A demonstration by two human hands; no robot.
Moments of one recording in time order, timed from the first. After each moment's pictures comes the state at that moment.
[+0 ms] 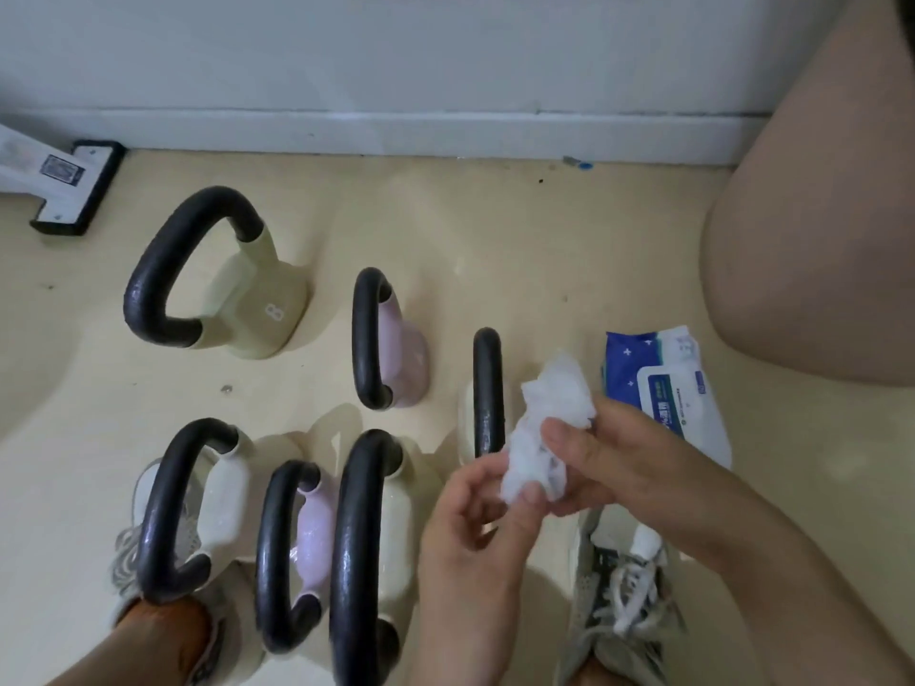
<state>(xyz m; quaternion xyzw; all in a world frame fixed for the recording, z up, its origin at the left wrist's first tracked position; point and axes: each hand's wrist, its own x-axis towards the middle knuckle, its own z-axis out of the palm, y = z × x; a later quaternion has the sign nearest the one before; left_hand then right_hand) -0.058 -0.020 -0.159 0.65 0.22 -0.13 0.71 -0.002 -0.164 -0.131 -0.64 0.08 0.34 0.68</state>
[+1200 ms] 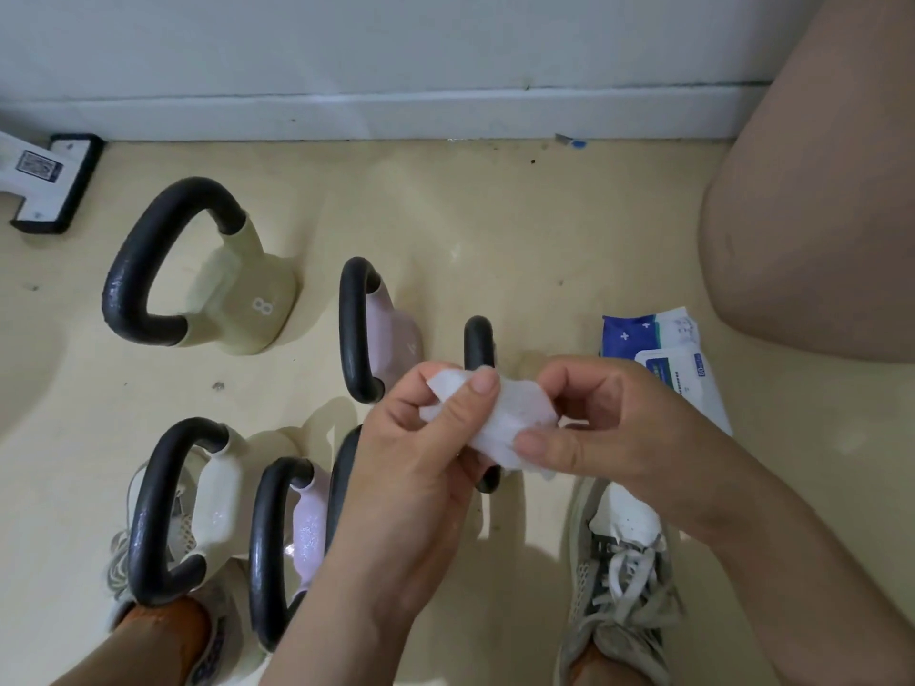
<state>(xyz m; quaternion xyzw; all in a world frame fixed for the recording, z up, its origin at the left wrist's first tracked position) 0.005 -0.001 -0.123 0.53 0.18 -0.19 0.81 0.012 -0.166 -0.137 -0.63 -0.01 0.26 0.73</state>
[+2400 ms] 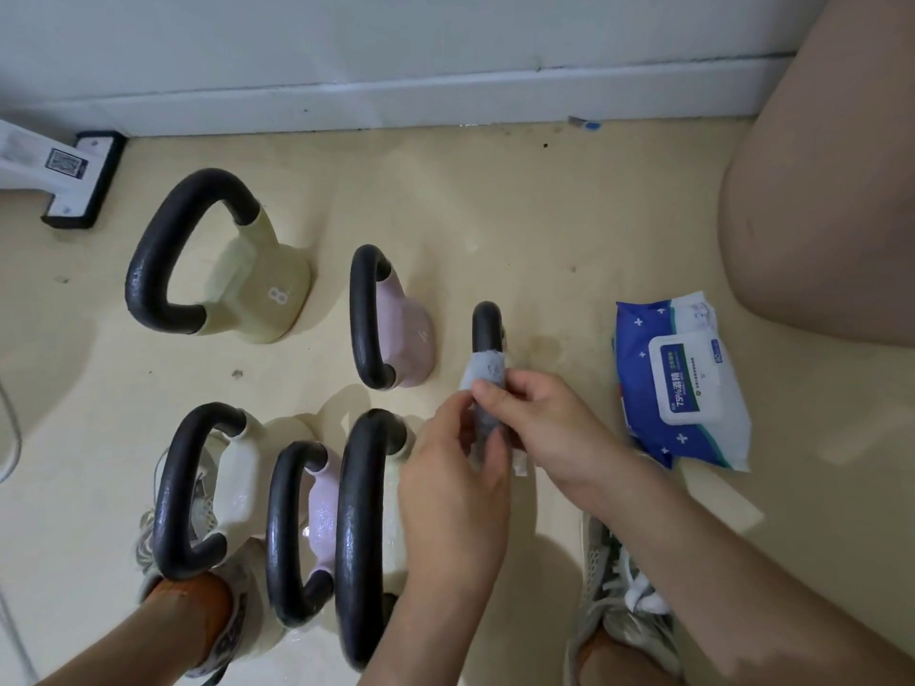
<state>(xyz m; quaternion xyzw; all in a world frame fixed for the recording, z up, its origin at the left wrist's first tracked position) -0.027 -0.014 -0.174 0.91 0.14 -0.06 0.38 0.014 -0.110 -0.210 -0.61 0.18 0.27 0.73</state>
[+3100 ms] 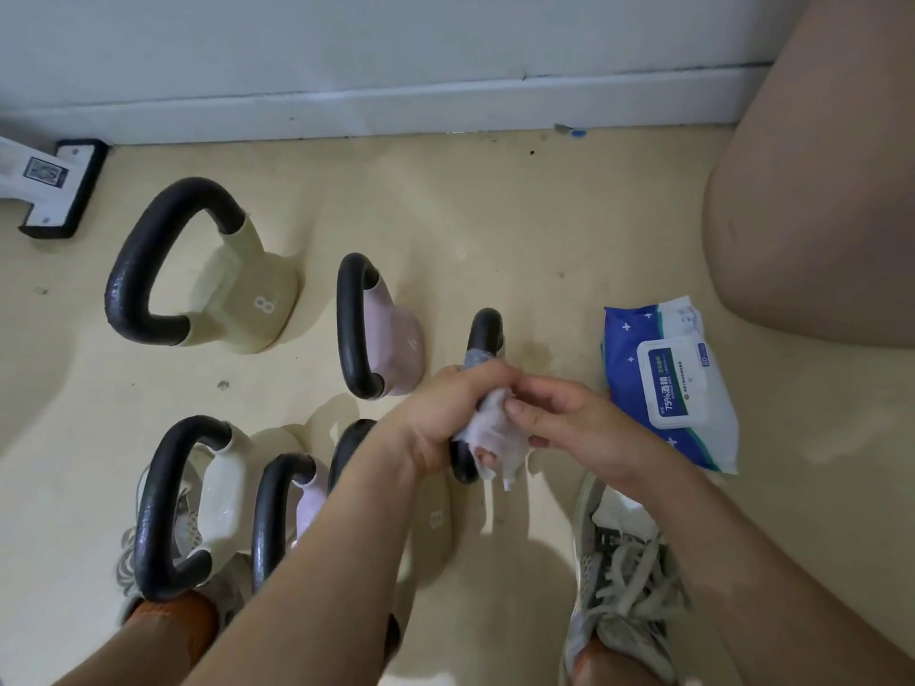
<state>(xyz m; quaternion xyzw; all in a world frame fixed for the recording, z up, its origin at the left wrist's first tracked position) 0.061 -0.006 -0.203 0.59 0.24 -0.45 0.63 0.017 -0.158 -0.233 -0.61 0.06 0.34 0.71</state>
